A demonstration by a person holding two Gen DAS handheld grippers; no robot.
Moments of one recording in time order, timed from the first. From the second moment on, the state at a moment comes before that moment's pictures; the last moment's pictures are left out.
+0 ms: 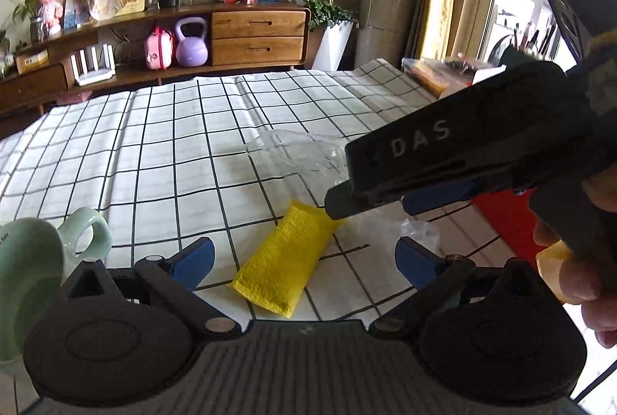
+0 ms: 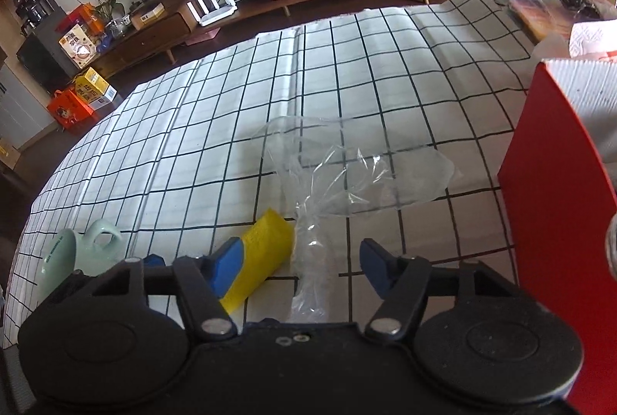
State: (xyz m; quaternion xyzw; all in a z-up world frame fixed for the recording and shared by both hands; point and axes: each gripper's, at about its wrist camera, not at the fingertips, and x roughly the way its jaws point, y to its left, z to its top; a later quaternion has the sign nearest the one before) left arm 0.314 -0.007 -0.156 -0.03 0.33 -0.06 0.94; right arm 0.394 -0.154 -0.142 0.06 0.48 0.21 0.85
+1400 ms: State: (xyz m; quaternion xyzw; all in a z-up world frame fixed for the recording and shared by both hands) left arm 0.304 0.015 -0.159 -0.10 0.37 -0.01 0.92; right arm 0.339 -0.175 -0.104 0.05 0.41 0.25 0.87
